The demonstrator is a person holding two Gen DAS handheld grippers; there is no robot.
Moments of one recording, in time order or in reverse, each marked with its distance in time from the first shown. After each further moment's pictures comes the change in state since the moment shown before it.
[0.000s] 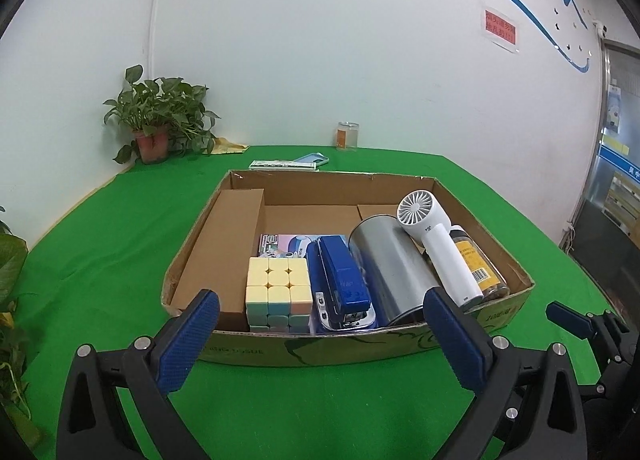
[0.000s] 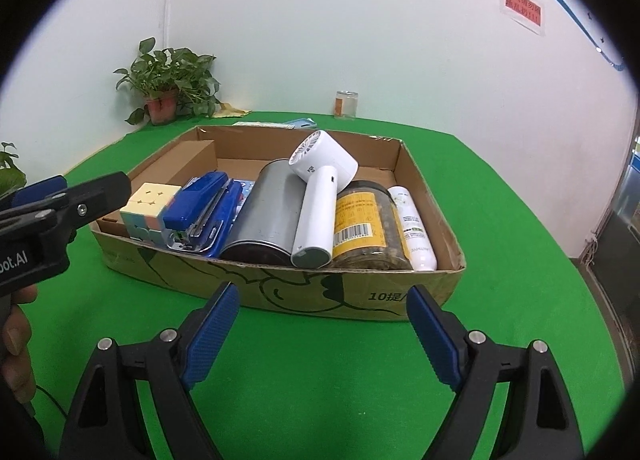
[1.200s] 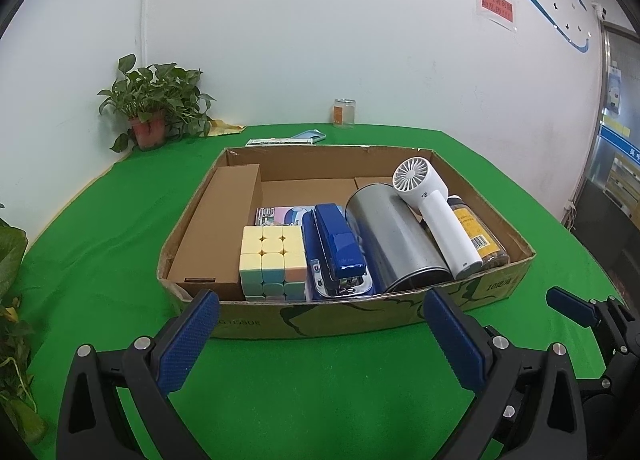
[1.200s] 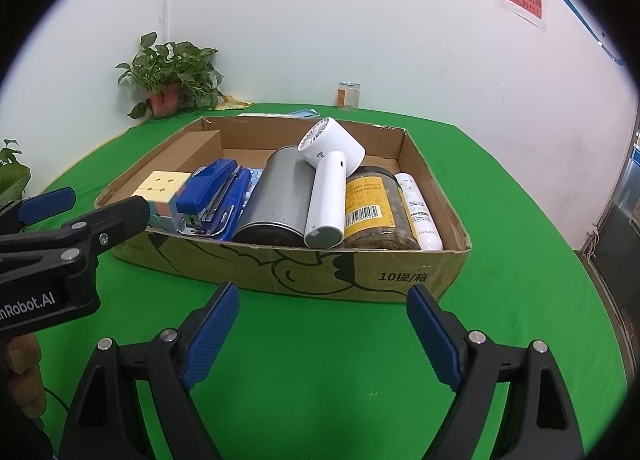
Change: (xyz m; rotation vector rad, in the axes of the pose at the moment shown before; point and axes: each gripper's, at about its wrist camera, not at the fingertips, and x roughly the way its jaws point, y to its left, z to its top) left arm 0.009 -0.005 -0.012 0.036 0.088 -0.009; right arm -0.004 0.009 -0.009 0.006 0.035 0.020
